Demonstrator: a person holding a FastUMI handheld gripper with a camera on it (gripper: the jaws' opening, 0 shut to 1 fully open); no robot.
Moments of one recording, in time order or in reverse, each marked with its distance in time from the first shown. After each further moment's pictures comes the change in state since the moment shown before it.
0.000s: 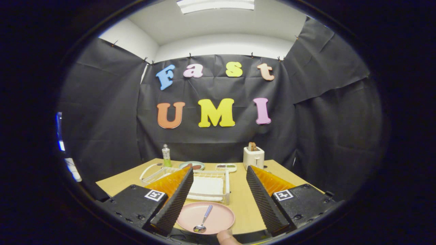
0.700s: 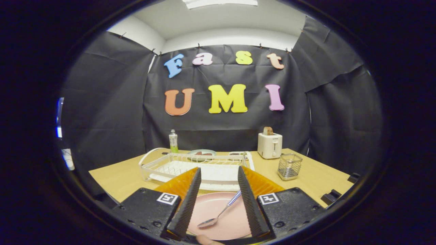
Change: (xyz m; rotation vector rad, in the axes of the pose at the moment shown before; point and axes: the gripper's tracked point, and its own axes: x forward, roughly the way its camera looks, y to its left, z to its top) arm 0.081 0.050 -0.109 -0.009 0.016 0.043
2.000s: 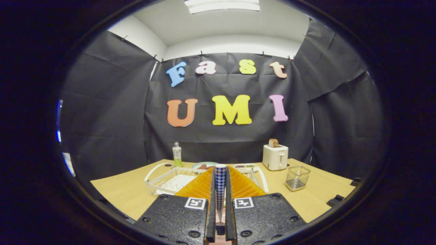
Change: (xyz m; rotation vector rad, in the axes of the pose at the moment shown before) arm 0.029 0.054 0.015 0.005 -0.057 0.012
